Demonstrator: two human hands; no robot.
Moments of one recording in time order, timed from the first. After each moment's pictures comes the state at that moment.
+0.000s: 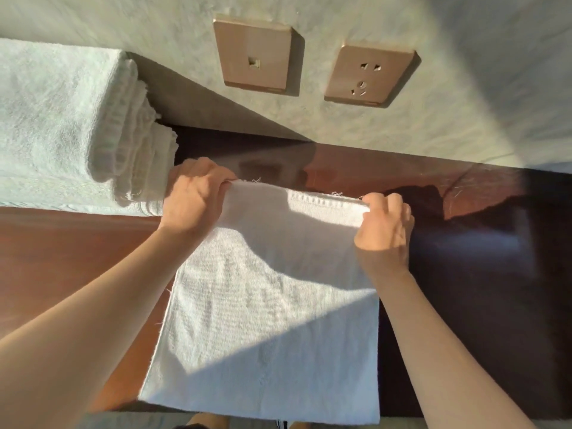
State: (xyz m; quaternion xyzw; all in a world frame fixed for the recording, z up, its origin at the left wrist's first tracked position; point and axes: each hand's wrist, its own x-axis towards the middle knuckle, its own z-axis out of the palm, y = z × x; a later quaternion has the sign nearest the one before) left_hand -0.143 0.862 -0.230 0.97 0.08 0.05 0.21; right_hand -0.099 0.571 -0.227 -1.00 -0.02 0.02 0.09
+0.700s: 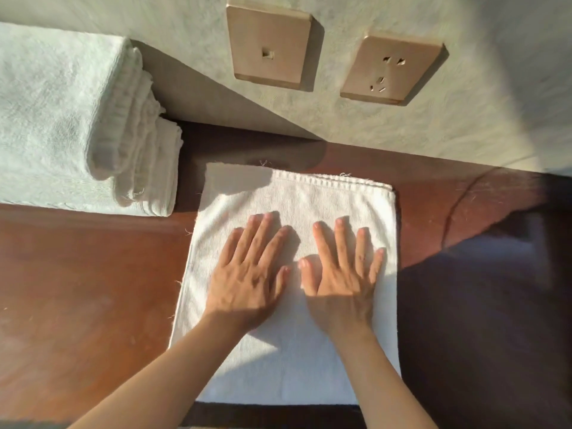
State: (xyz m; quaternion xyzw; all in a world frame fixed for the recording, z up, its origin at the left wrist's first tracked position) left_hand -0.229 0.779 -0.279 0.99 0.00 -0.05 0.15; right_hand -0.187 0.607 -0.271 -0.99 -0.12 0.10 0.07
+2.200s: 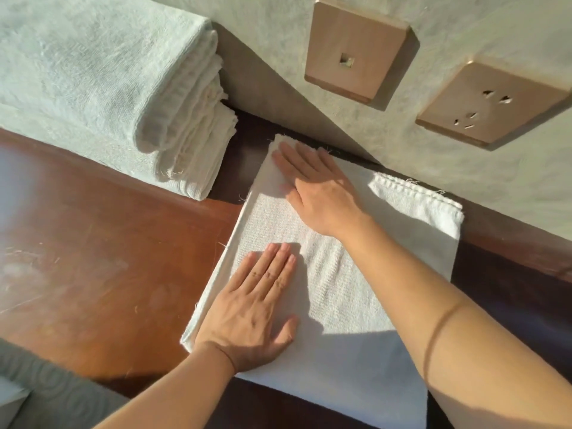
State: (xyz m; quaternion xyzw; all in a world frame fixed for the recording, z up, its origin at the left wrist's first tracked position) left_hand -0.256 0.764 -0.278 0.99 0.04 -0.06 0.10; right_hand -0.014 0.721 -0.269 -0.84 -0.54 0.12 0.03
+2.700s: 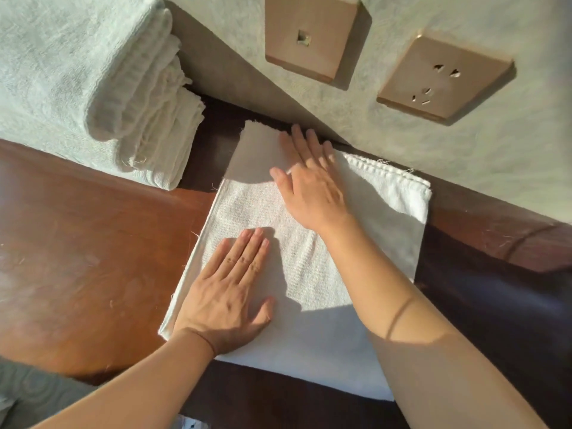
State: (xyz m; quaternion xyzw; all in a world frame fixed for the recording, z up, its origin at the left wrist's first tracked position) left_hand -0.257 0.765 -0.273 0.99 0.05 -0.08 0.10; right_hand -0.028 0.696 -0.267 -0.91 -0.40 0.11 0.09
